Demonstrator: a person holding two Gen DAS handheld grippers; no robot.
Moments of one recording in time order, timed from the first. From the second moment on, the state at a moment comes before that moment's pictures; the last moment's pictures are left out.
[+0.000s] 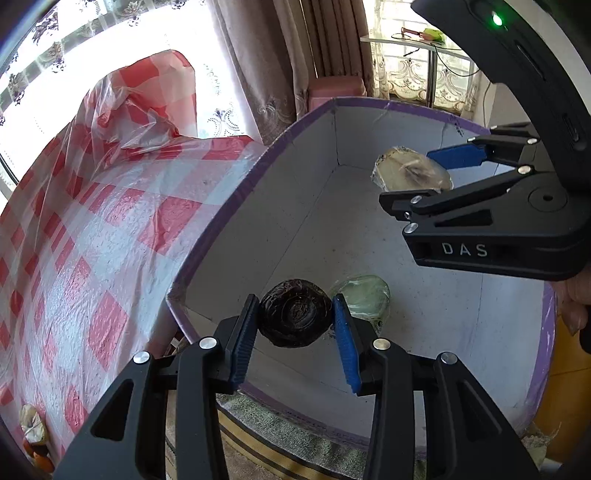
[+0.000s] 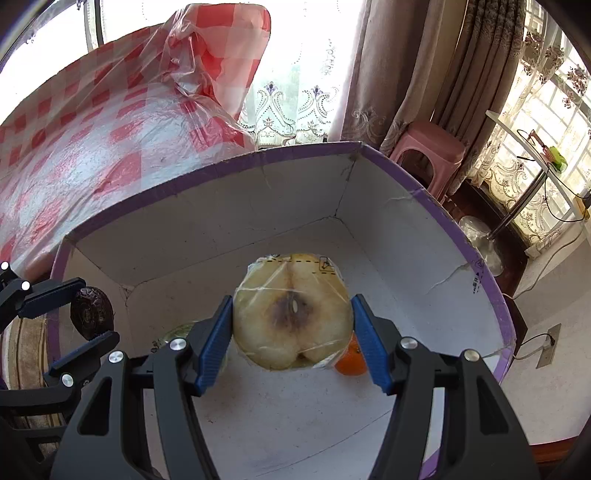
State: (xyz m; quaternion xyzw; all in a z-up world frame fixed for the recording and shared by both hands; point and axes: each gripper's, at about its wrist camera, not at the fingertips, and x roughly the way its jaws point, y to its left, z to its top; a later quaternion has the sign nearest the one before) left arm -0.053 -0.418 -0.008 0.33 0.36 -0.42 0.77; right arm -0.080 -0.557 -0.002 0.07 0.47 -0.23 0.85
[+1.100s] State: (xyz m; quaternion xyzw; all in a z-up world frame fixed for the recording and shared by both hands) left arm -0.055 -0.415 -0.016 0.31 0.36 -0.42 0.77; right arm -0.076 -0.556 -0.008 0.05 0.48 -0.24 0.84
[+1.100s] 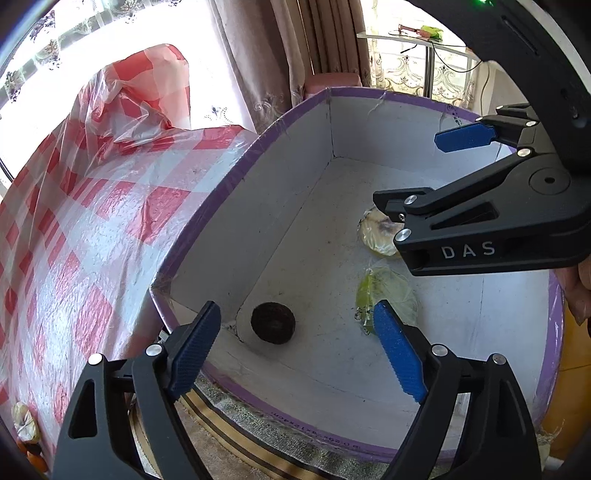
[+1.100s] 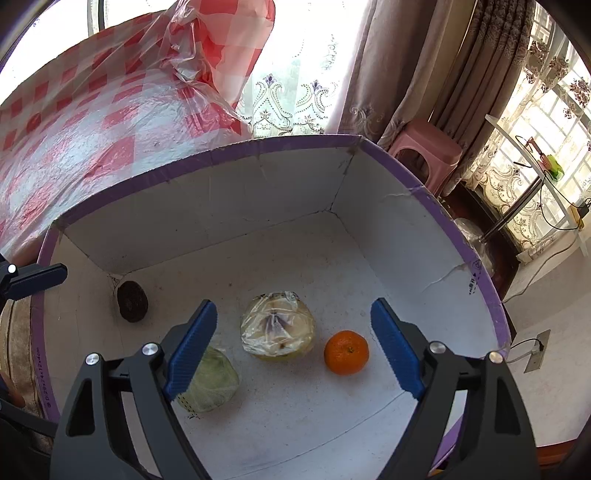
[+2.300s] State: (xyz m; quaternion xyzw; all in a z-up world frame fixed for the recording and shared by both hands) left arm 0.016 -0.168 0.074 0.05 0.30 -0.24 0.92; right arm 0.001 -0.386 0.044 0.10 0.40 -0.06 0.91
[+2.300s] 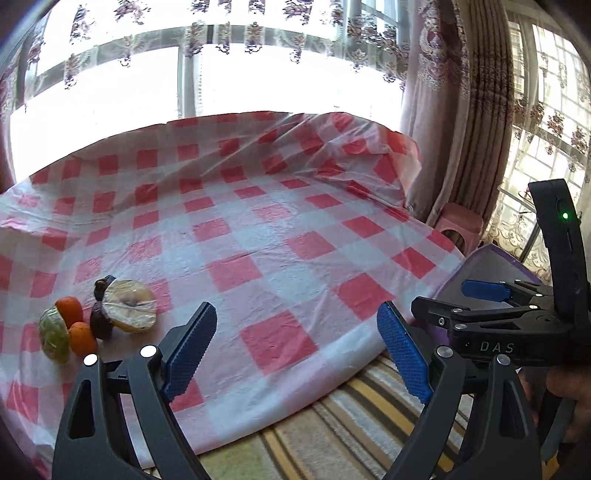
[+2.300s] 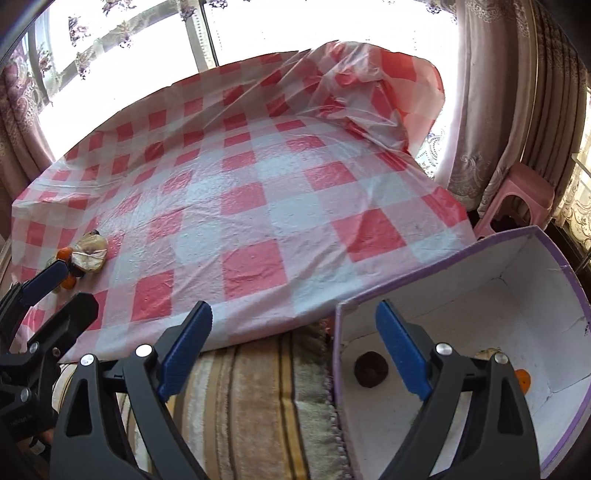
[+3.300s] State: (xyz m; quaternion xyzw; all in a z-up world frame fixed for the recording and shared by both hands) left arm 0.093 0.058 0.029 -0.18 0.34 -0.03 0.92; right arm 0.118 -0.194 0.031 0.04 0.41 0.12 0.90
